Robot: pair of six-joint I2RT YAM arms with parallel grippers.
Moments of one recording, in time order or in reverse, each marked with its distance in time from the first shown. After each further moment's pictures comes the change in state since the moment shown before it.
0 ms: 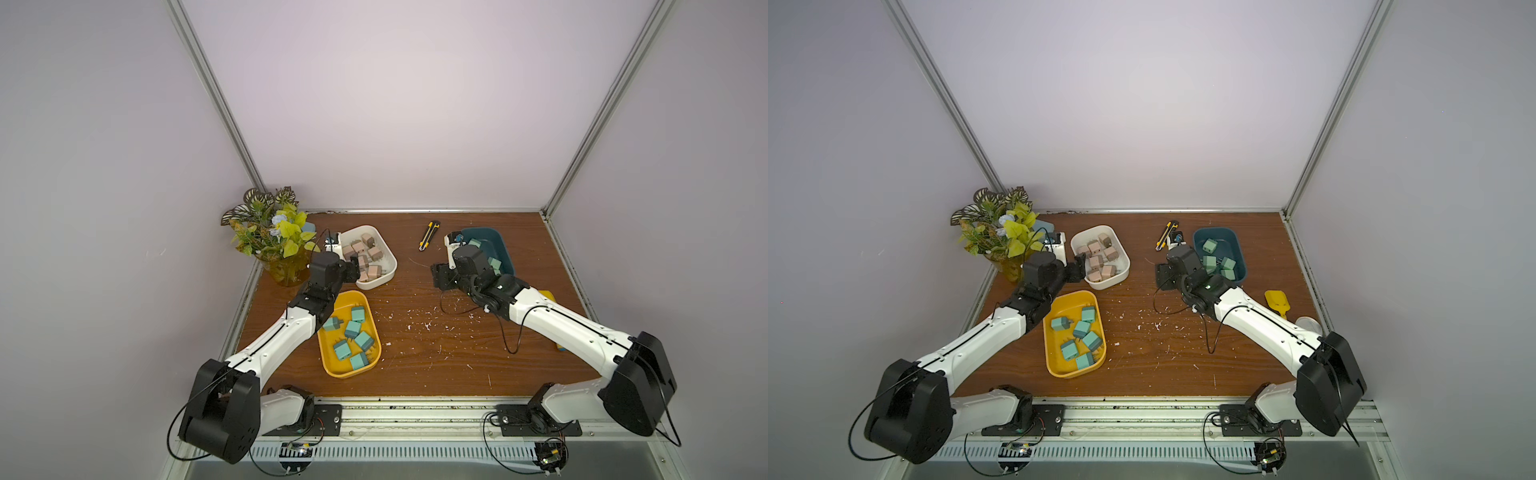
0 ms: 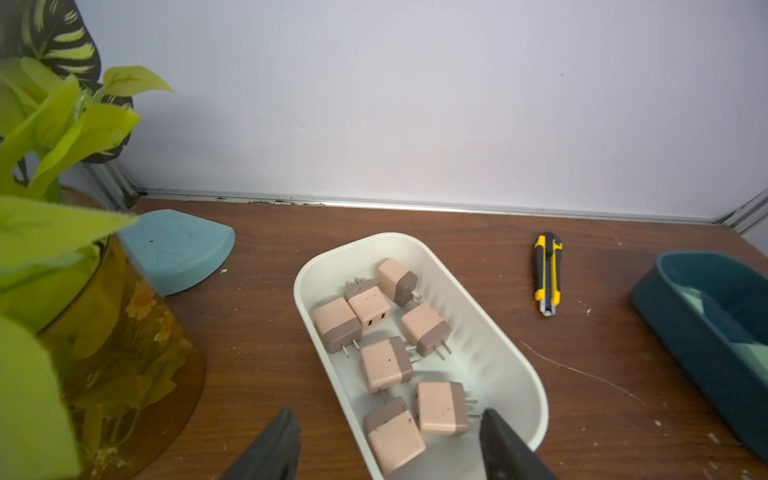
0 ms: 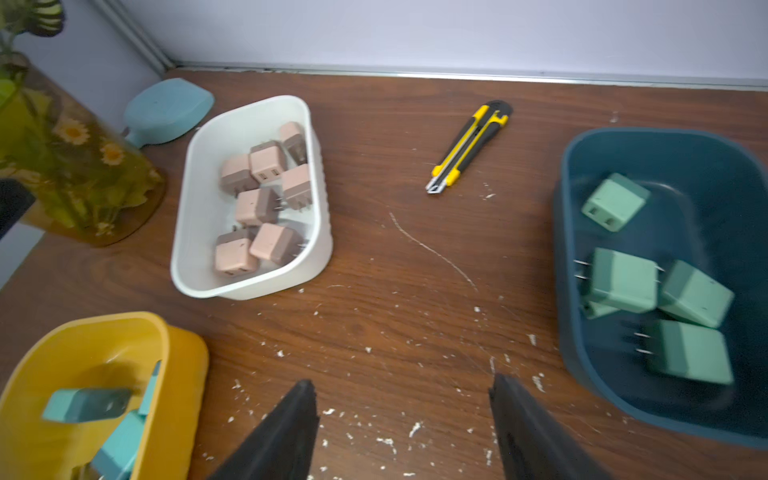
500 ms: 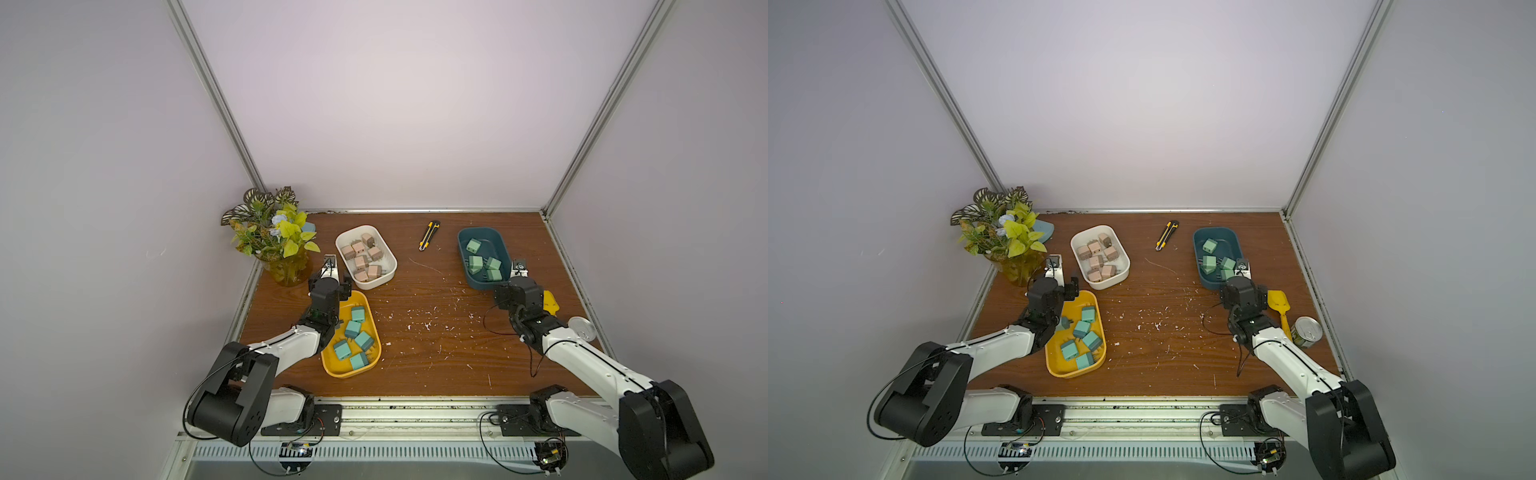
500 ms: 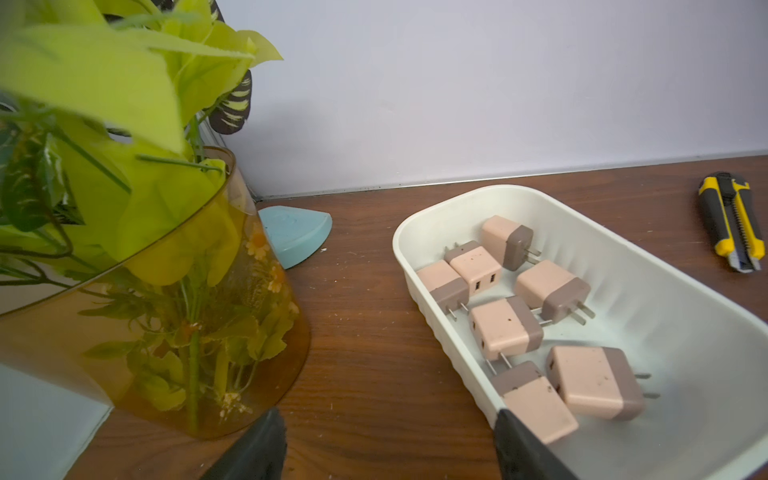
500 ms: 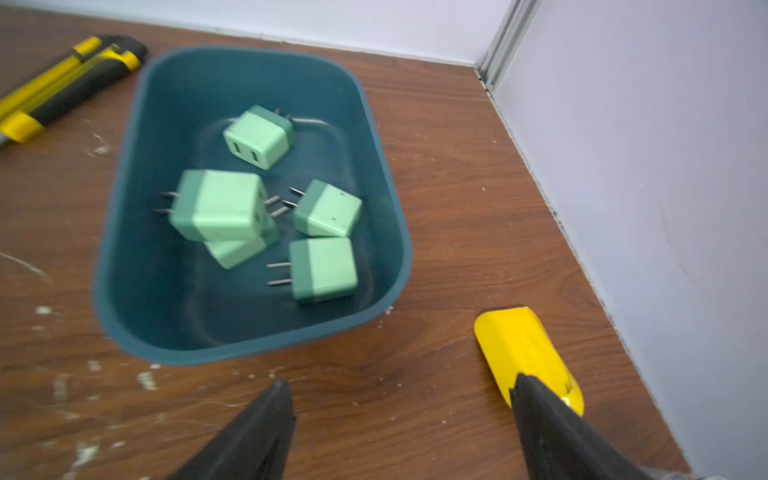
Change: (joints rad) left arm 0.014 0.077 -0.283 0.447 -0.229 0.200; right arm -0.417 -0.234 -0.587 0.395 0.242 -0.307
